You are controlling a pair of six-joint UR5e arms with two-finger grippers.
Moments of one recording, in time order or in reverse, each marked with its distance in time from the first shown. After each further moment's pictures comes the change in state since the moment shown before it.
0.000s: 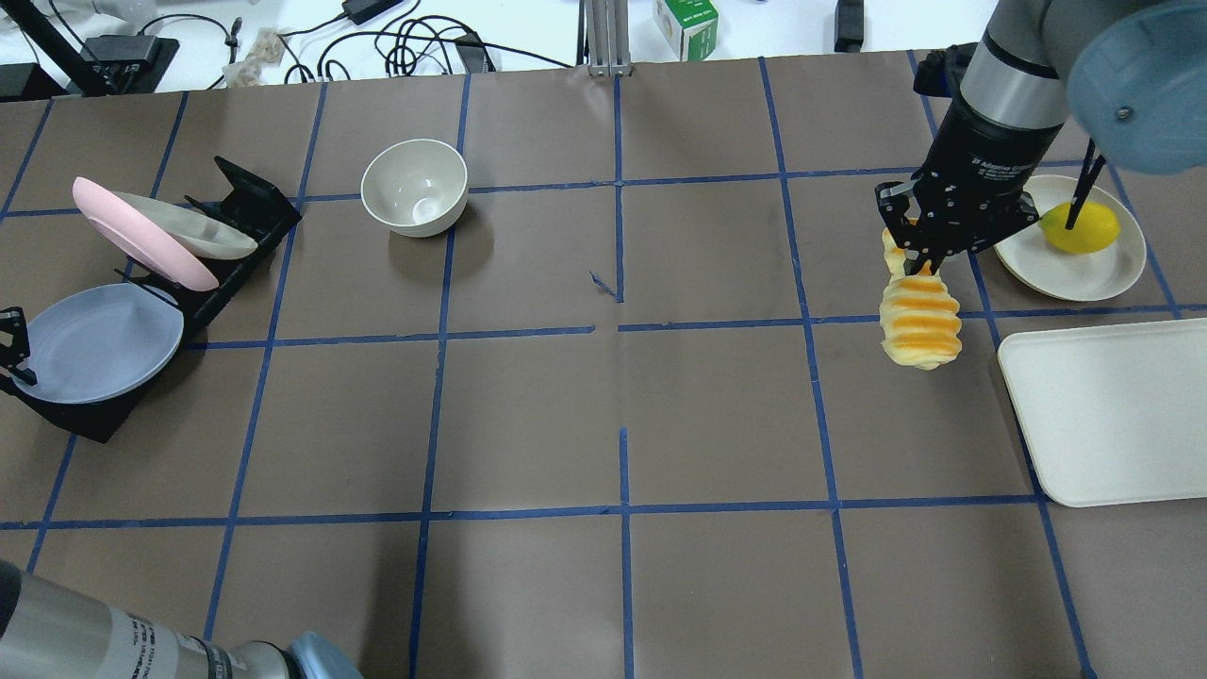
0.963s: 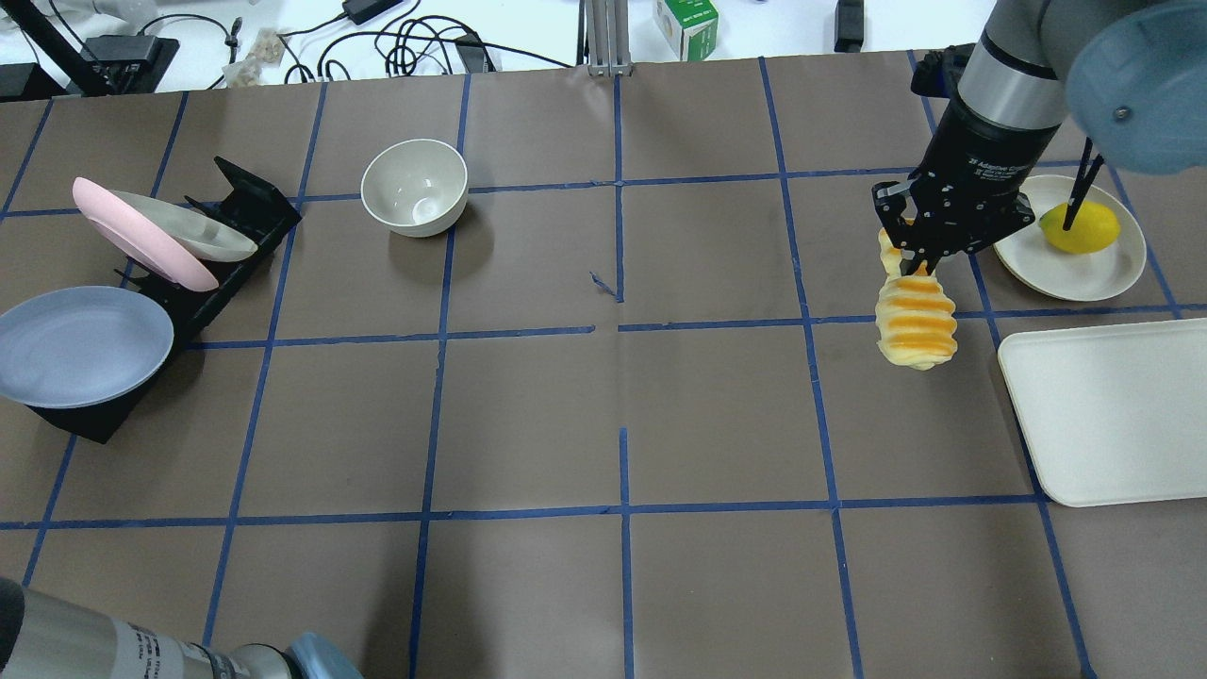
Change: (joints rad) left arm -0.001 0.083 0.042 -0.110 0.023 0.023; right arm 0.001 0.000 0.000 0.000 0.008 0.000
